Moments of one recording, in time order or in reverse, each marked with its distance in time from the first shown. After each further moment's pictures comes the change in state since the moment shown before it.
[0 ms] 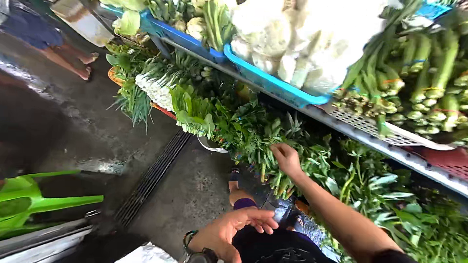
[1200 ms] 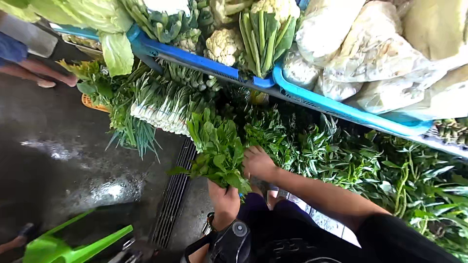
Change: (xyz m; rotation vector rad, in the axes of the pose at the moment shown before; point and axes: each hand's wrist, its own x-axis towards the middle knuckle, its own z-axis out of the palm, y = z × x) left_hand 0.022 0.112 -0.247 0.789 1.176 -0.045; right_hand 0.173 -0.147 0.202 -0.614 -0.582 -0.216
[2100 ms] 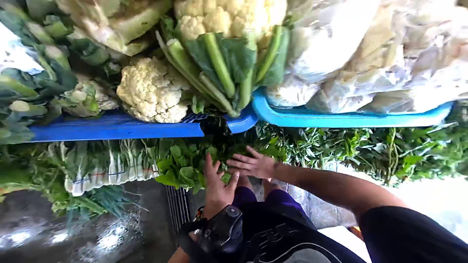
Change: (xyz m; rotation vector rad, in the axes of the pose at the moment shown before) left_hand 0.154 -0.071 0.050 0.285 -0.699 -0.210; right_hand 0.033 0.085 0.038 -0.182 0.260 -0.132
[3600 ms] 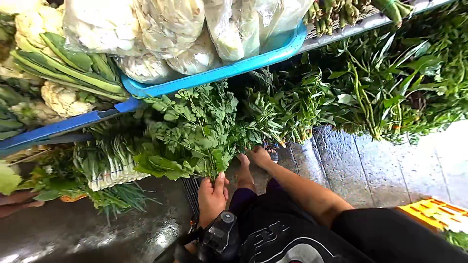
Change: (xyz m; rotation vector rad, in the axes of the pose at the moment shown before) left_hand -0.152 0.069 0.105 -0.005 0.018 -0.101; right_hand -0.152 -0.037 0.086 1.324 0.127 1.389
